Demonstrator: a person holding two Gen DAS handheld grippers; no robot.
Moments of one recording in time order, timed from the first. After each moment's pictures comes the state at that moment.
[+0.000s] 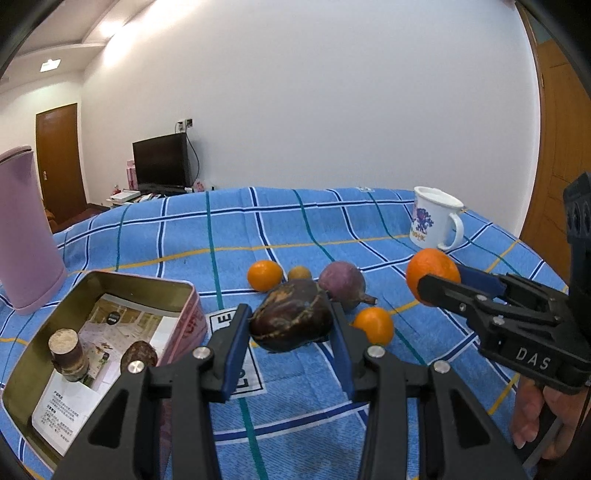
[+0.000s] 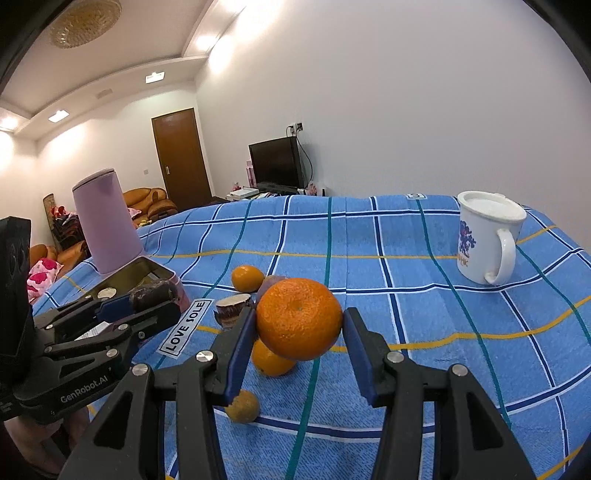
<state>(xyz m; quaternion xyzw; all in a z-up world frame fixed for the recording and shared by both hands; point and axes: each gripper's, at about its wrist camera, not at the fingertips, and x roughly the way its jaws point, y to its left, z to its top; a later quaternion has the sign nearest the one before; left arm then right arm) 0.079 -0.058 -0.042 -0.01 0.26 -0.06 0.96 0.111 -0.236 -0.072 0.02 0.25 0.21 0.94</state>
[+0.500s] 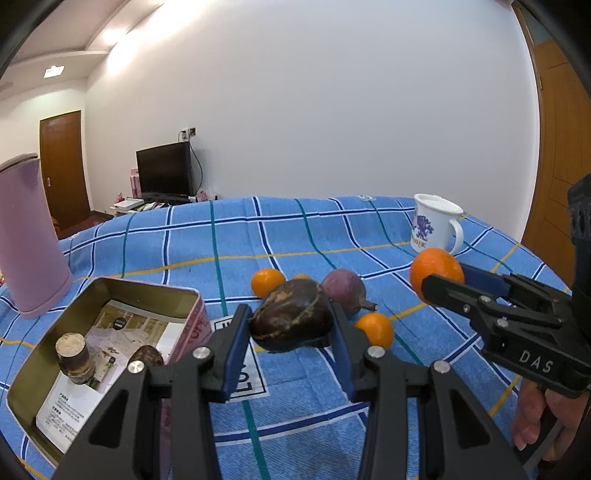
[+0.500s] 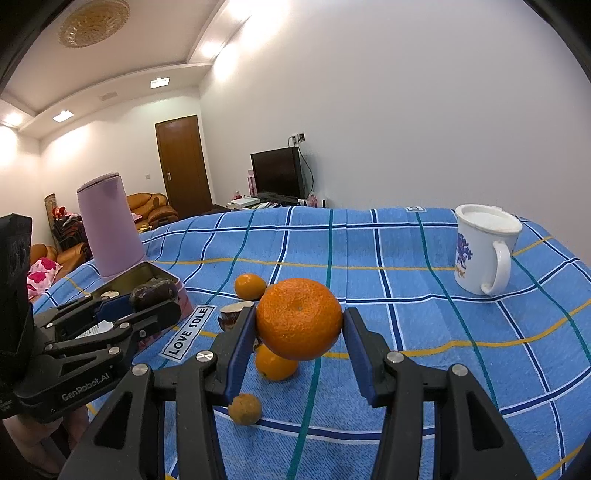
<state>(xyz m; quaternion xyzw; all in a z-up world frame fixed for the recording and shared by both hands) 0.074 -0.058 -0.039 -0.01 0.25 -0.06 0.97 0.103 -0.237 -0.069 0.01 0.23 0.21 0.95</state>
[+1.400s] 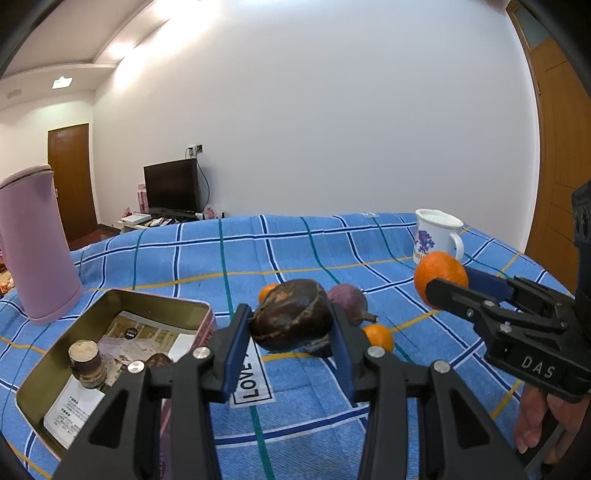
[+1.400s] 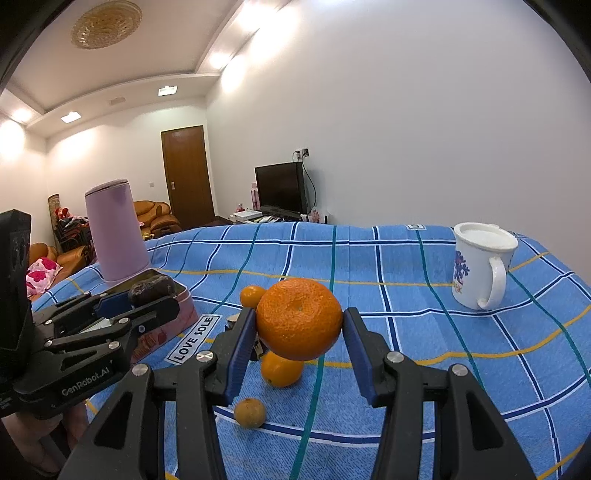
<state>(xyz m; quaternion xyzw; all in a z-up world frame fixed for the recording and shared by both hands) 0.060 -0.058 -0.032 0.00 0.21 -0.04 0.98 0.089 -0.236 -0.063 0.00 0.19 0.22 0.96</state>
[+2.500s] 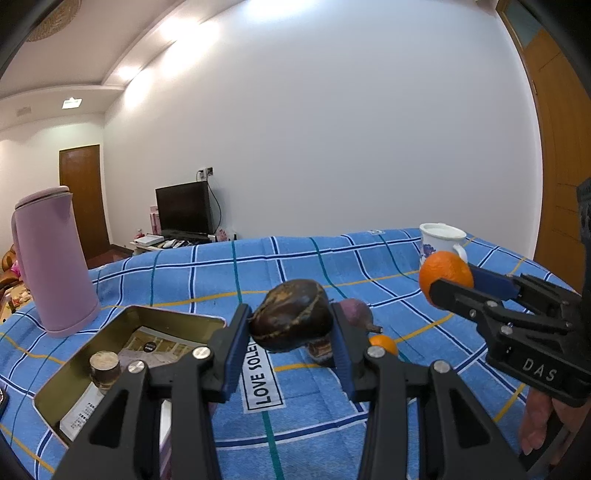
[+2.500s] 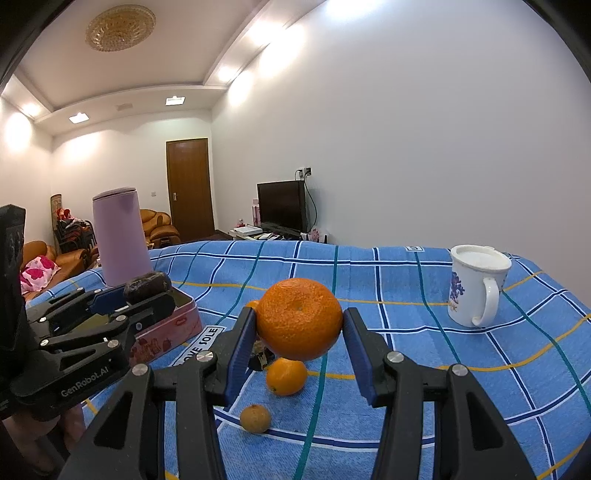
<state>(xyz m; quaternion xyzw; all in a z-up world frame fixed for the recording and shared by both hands) 0.042 -0.061 -0.026 0.02 0.17 -0.02 0.99 0.073 -0.232 -0.057 -0.01 0.15 0.21 0.97</state>
